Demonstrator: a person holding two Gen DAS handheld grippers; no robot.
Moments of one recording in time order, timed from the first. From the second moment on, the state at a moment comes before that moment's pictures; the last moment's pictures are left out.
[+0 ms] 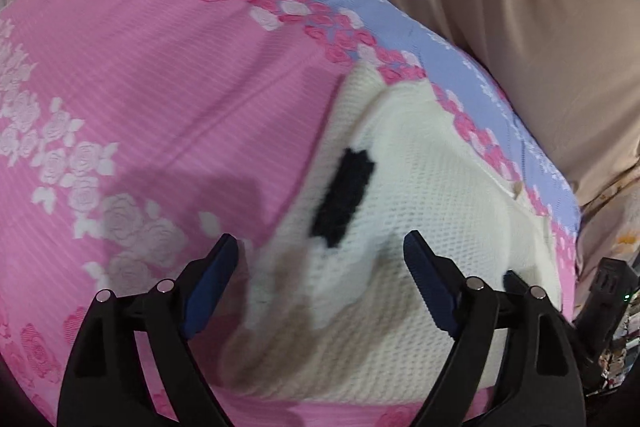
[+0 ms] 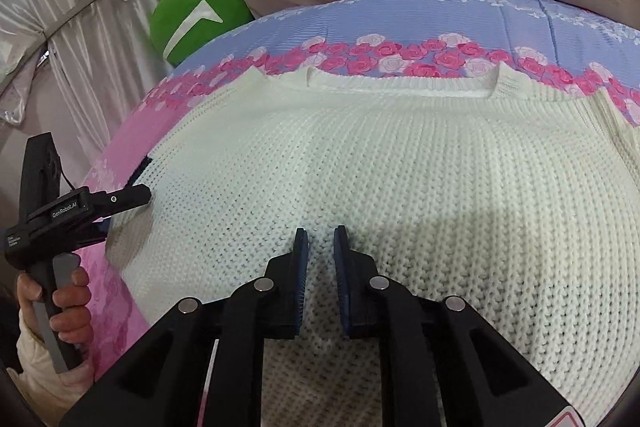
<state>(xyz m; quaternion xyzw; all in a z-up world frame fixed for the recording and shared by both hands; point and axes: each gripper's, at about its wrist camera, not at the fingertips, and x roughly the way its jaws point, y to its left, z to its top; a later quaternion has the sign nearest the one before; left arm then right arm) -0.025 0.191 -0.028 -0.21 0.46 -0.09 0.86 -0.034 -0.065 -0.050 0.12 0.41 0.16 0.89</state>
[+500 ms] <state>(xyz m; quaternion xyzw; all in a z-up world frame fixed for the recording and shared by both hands) -0.053 0.066 0.080 -0.06 0.35 -0.20 0.91 -0.044 -0.065 -0.053 0.13 0.40 0.17 0.89</state>
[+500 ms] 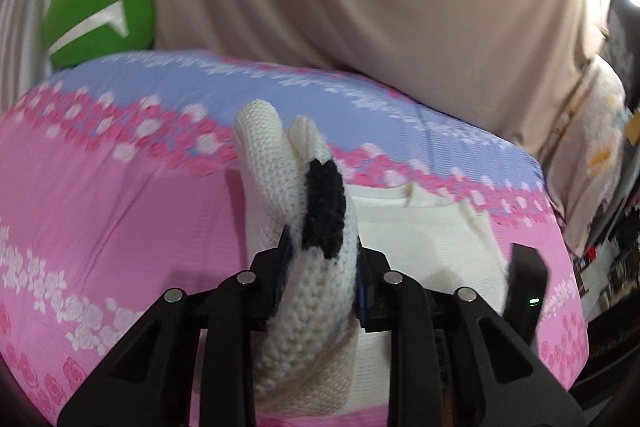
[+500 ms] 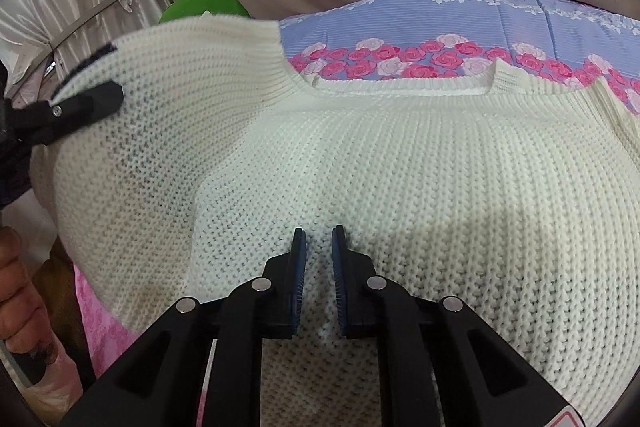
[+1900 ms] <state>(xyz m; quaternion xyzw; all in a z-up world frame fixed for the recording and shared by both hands) -0.116 -0.009 0.041 0.03 0.40 -0.28 0.87 -0.146 -0.188 0.018 0.21 0.33 0.09 0.92</state>
